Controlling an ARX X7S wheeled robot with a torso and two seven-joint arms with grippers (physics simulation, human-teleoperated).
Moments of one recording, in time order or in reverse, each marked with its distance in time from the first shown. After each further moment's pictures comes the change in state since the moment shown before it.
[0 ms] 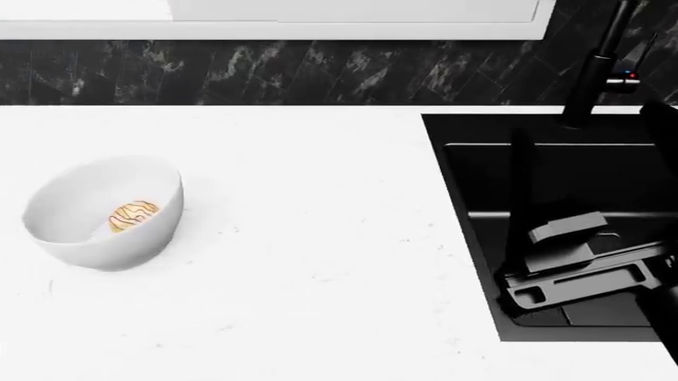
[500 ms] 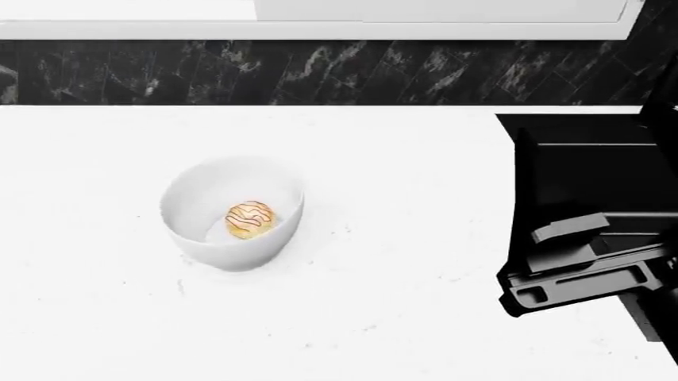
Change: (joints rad) left arm 0.001 0.023 -0.009 0.002 -0.014 -0.023 -0.012; right arm -0.012 -0.027 0.036 0.006 0.025 0.042 0.030
